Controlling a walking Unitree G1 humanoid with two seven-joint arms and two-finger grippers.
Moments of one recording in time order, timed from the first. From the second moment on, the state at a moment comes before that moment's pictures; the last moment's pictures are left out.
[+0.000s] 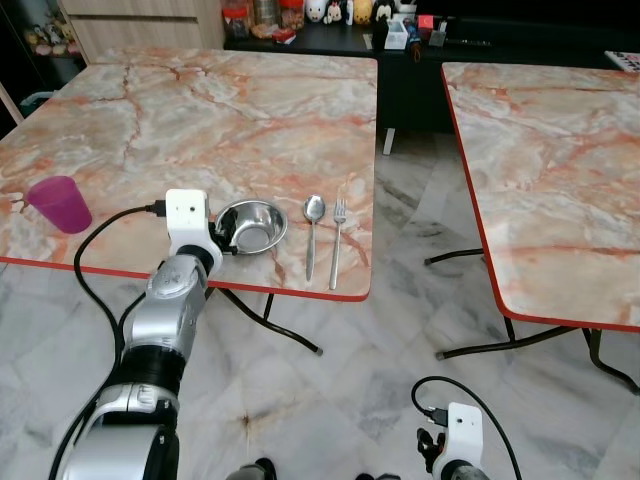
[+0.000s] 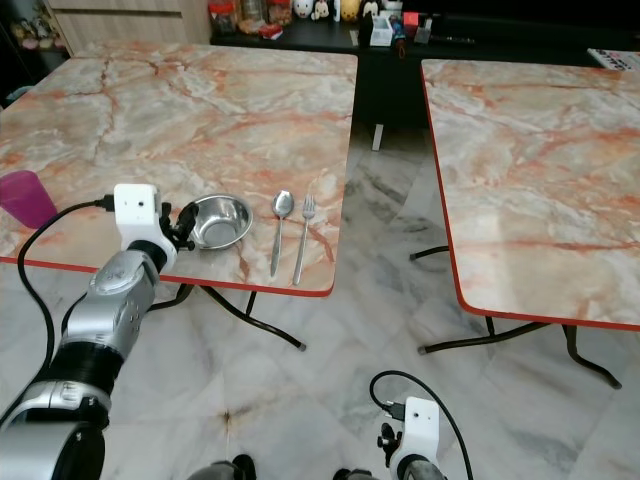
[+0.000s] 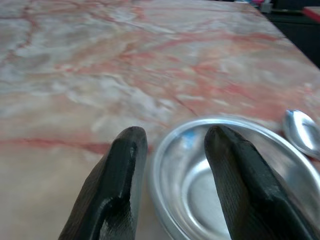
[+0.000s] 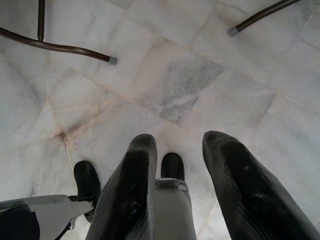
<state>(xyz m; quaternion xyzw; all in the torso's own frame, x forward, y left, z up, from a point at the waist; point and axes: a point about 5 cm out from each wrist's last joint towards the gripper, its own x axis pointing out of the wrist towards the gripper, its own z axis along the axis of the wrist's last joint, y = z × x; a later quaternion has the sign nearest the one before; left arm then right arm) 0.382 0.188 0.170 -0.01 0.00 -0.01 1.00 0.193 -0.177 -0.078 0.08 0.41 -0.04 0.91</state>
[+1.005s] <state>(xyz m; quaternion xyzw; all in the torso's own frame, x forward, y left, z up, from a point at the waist) 0.399 0.186 0.161 -0.03 0.10 -0.05 0.99 0.193 -0.178 -0.078 0.08 0.40 -0.05 0.91</state>
